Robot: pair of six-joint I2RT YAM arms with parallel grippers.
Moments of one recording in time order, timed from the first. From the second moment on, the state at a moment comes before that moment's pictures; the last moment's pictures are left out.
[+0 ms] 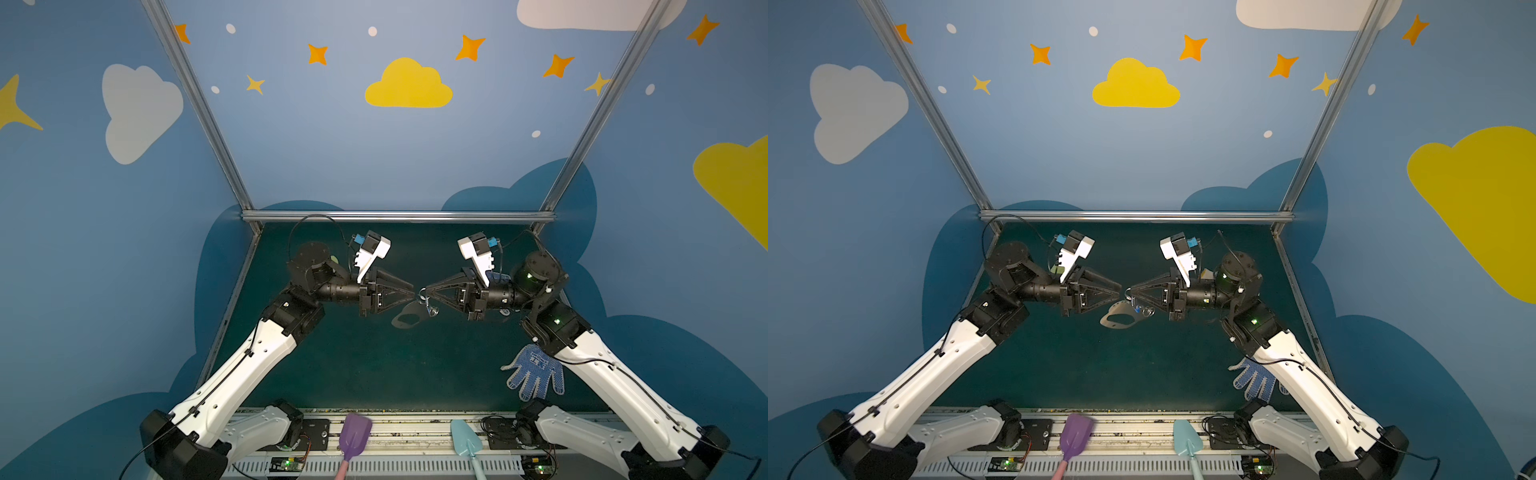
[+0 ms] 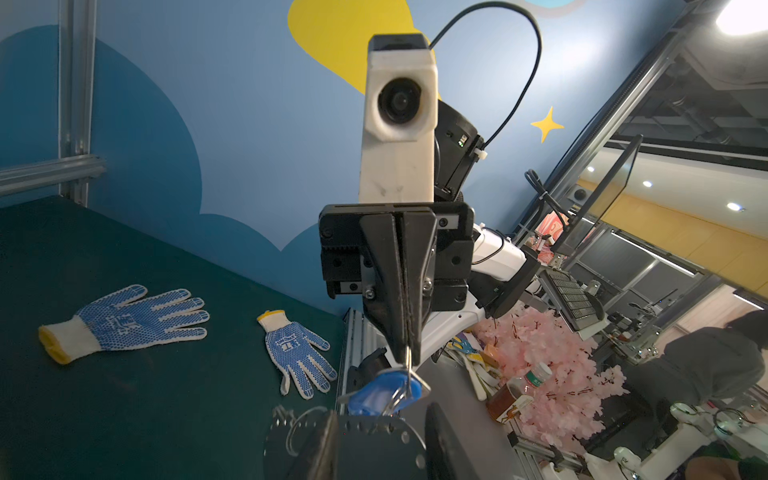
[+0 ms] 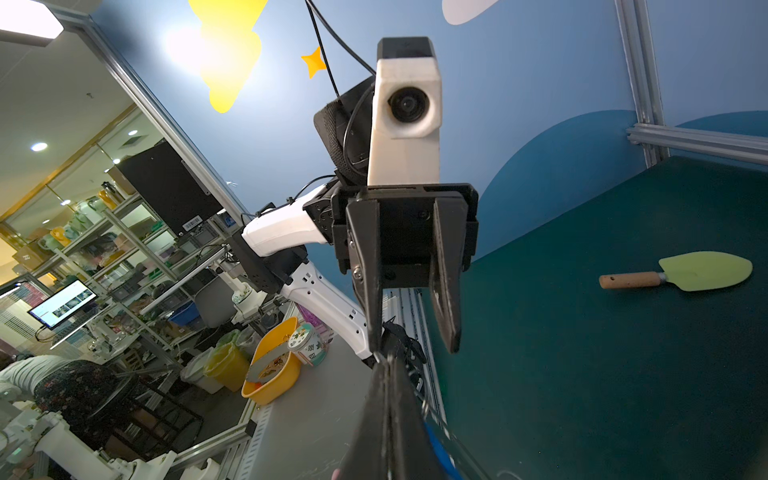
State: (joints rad) left arm -0.53 1.12 1.11 0.01 1.09 -0.49; right arm 0.63 1.02 1.06 0.02 -0.96 0.55
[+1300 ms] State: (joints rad) left arm -0.58 1.14 1.15 -0.12 1.07 -0.40; right arm 0.62 1.05 1.06 0.11 -1.00 0.64
